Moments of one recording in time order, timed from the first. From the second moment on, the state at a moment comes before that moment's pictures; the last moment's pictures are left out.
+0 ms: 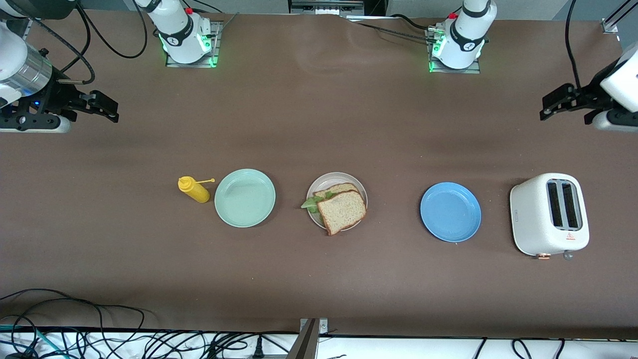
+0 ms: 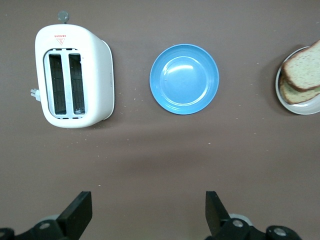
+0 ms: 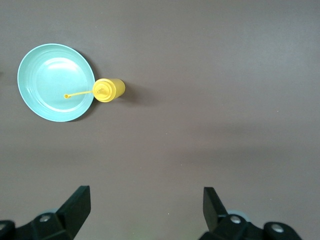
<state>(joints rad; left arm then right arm) 0.01 -0.01 -0.01 -1.57 -0.02 1.48 0.07 0.05 -0.05 0.02 -1.75 -0.03 1.64 0.08</state>
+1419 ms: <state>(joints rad) 0.00 0.02 -0.02 -1.51 -0.03 1.45 0.04 -0.01 0.04 0.04 -1.60 -0.02 1.62 0.04</state>
